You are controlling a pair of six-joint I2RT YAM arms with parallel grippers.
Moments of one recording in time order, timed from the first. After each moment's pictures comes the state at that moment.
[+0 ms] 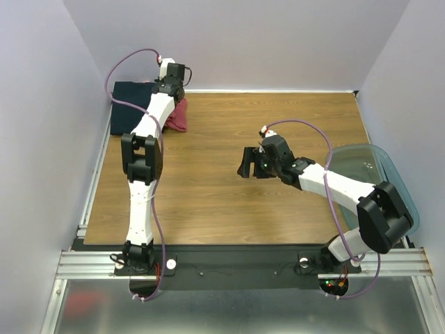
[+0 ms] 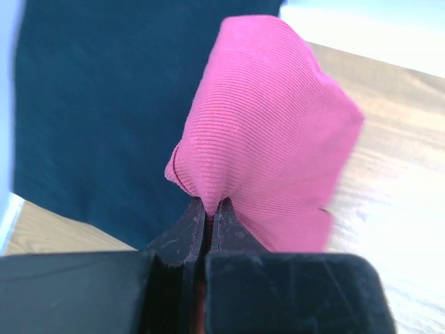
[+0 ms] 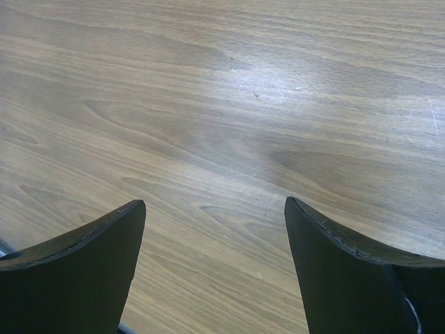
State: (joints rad) left arm -0.21 2.35 2.24 -0.60 -0.58 -0.23; right arm 0.64 1.47 0.92 -0.16 -0.02 0.57
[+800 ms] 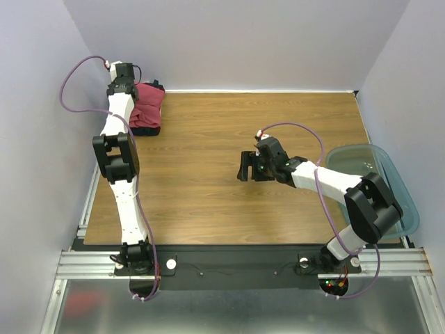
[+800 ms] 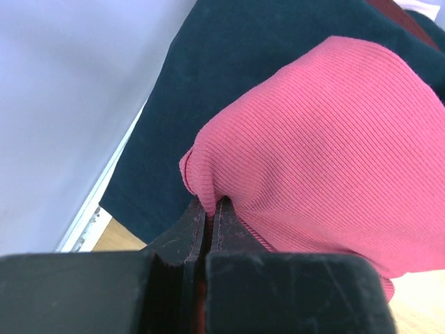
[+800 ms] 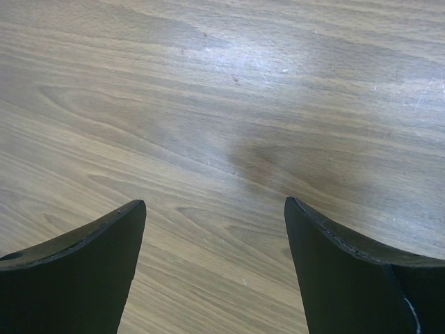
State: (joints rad) left arm 0.09 2.36 2.25 -0.59 -0.43 -0.22; right arm 0.64 1.57 0.93 -0.17 -0.02 0.56
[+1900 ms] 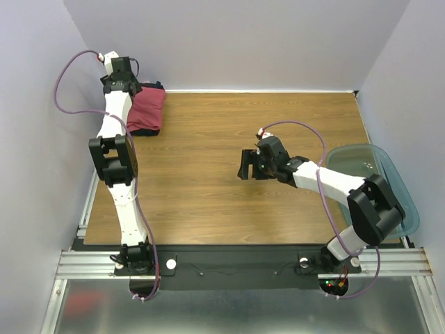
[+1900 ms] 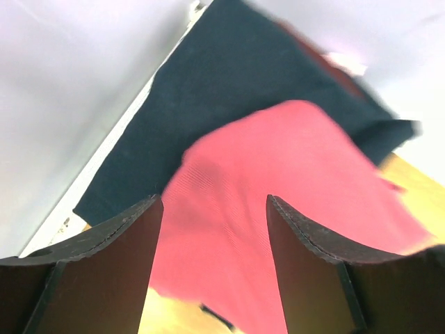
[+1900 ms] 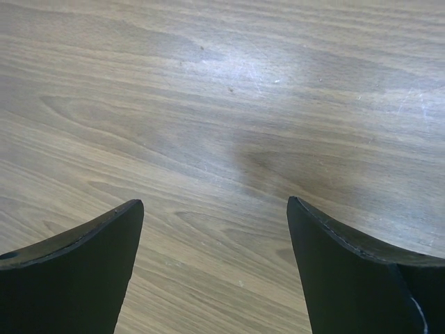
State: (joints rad) left arm 0.10 2.30 2.22 -0.53 -0.37 -0.33; right arm 0.64 1.55 0.94 -0.18 0.02 0.55
